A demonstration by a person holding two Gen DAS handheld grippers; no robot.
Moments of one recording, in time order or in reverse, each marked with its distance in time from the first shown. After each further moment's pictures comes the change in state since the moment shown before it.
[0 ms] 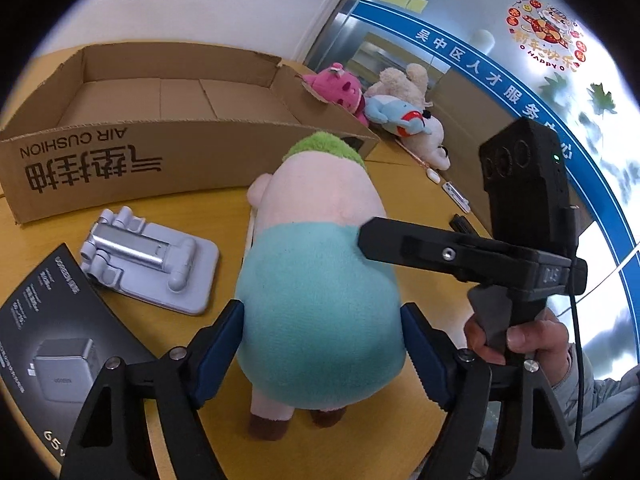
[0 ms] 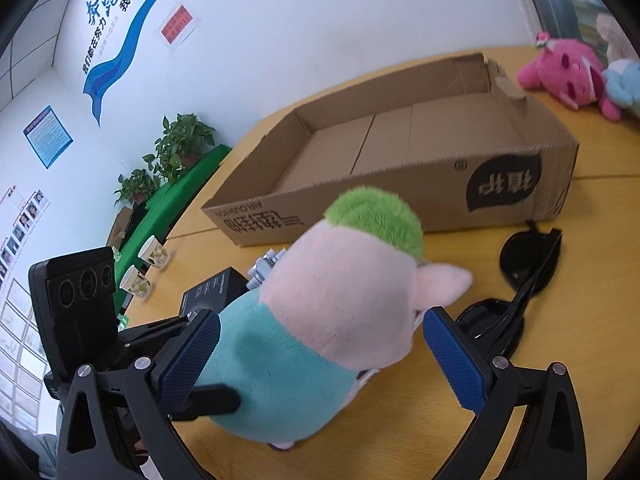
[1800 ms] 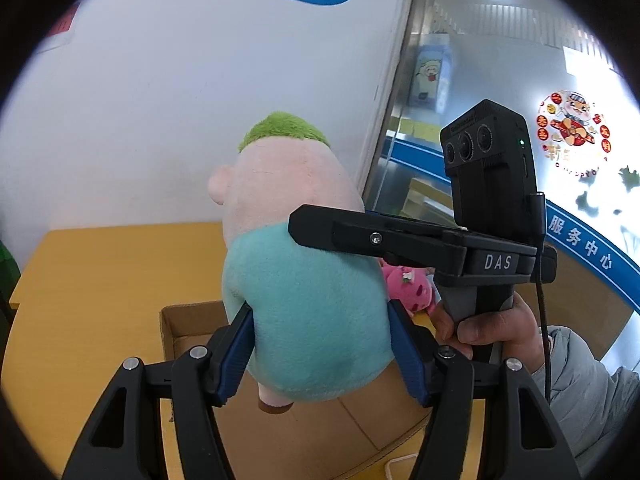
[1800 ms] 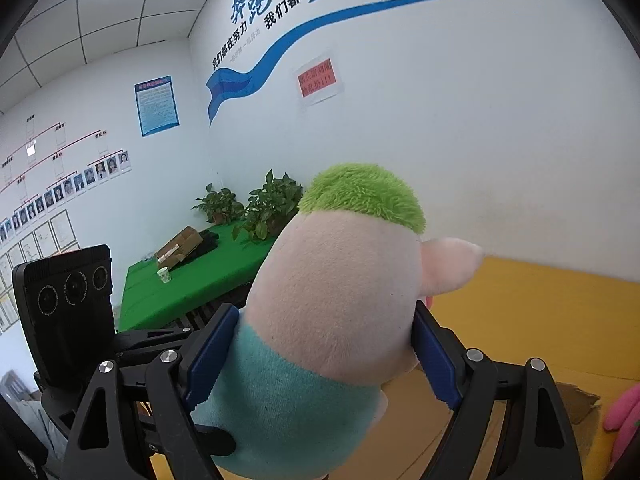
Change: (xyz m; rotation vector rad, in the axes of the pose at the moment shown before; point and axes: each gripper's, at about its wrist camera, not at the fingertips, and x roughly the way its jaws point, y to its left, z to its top) left arm -0.120 0.060 0.247 0.140 -0.412 0.234; right arm 0.042 0.150 0.324 -0.473 -0.223 0.264
